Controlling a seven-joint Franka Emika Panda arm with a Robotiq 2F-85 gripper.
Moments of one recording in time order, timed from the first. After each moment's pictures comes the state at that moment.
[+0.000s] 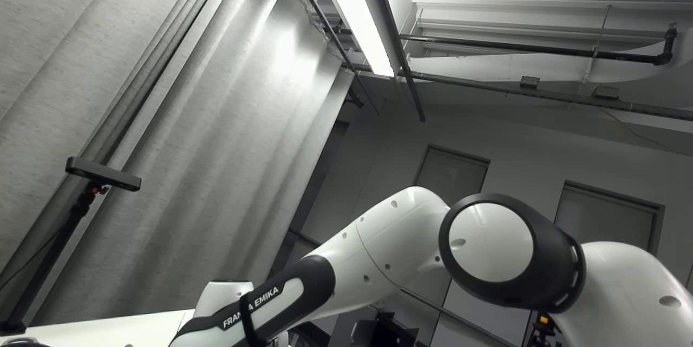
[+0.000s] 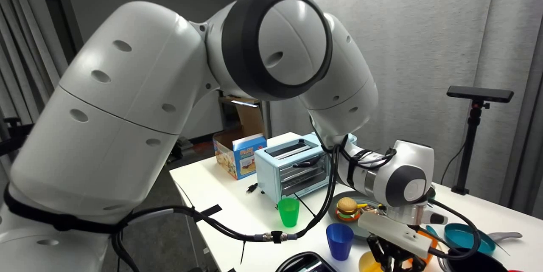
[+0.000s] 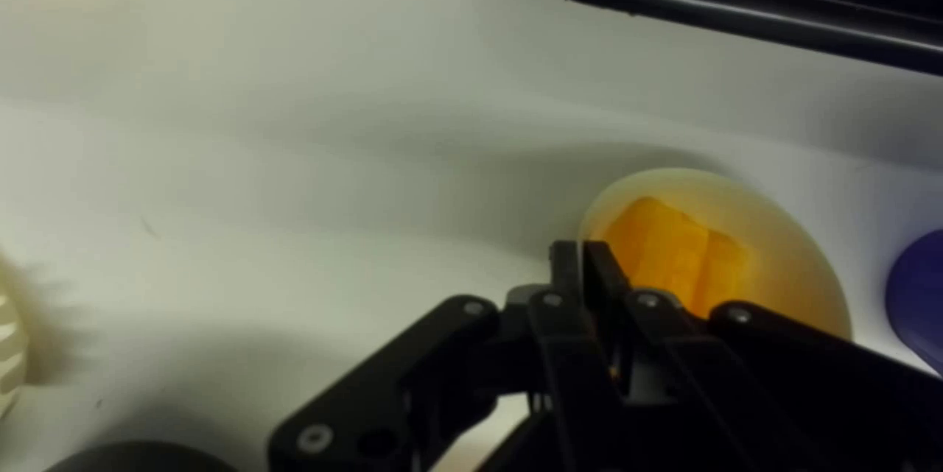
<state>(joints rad) -0.09 0.64 -0.02 -1.90 -0.06 2.33 -0.22</state>
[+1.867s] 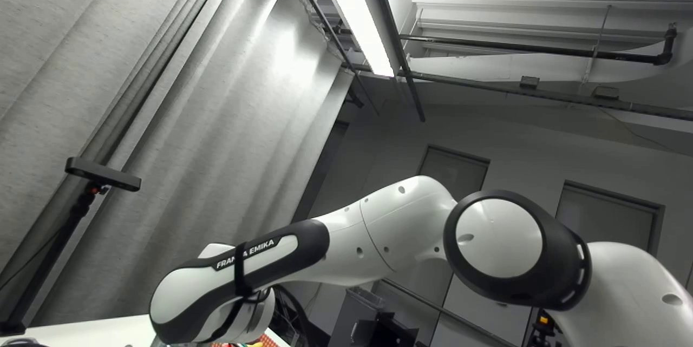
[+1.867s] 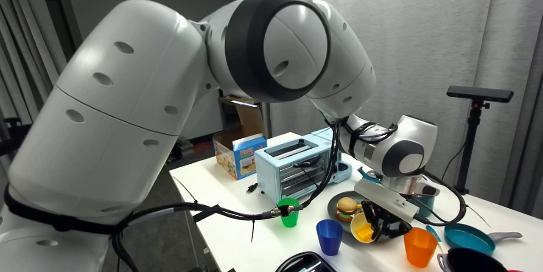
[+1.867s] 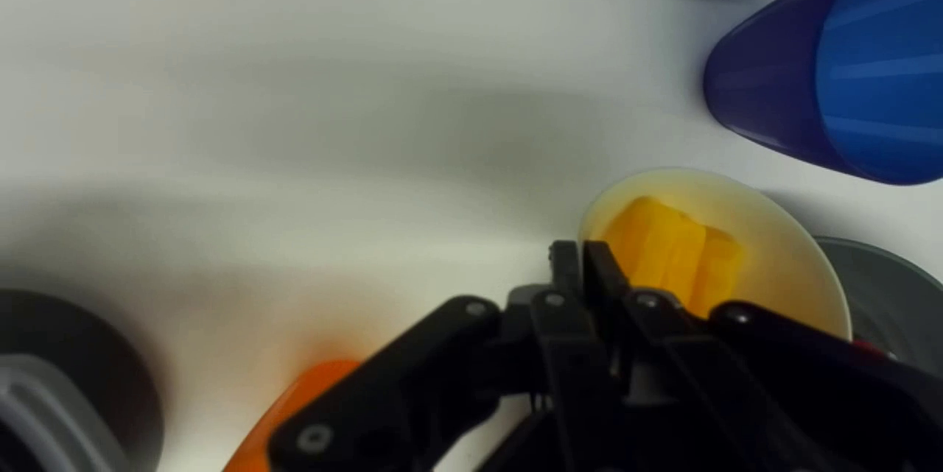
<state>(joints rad) -0.11 0.64 0.07 -1.76 0.12 2.24 -0.22</state>
